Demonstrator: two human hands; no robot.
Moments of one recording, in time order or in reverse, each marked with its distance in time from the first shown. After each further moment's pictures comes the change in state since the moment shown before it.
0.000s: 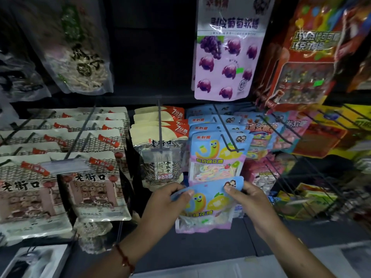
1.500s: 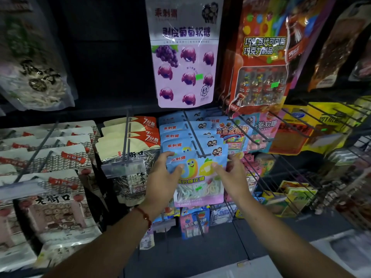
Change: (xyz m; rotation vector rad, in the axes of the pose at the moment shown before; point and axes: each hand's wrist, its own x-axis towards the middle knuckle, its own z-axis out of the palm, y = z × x) left_hand 0.097 0.017 0.061 0.079 0.174 0.110; right_hand 0.095 0.010 -0.040 -0.239 0.286 -0.191
